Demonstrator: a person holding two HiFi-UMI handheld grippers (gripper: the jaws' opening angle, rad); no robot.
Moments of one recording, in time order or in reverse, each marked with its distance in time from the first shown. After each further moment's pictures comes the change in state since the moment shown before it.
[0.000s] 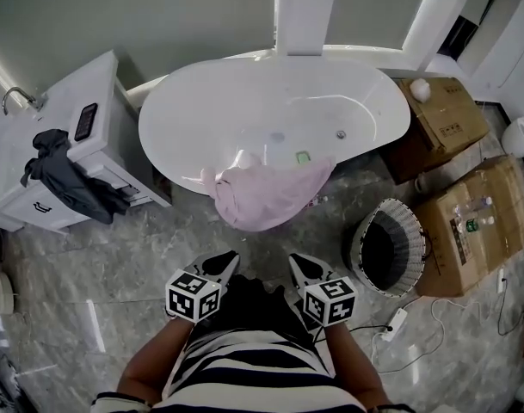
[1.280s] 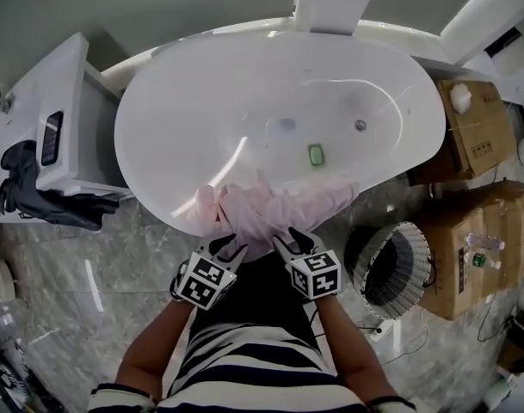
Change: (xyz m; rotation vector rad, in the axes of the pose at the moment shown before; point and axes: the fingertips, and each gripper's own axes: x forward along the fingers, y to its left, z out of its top) left arm 0.140 0.131 0.051 0.185 0.275 0.014; right arm 0.206 -0.091 0.060 -0.041 0.225 0.026
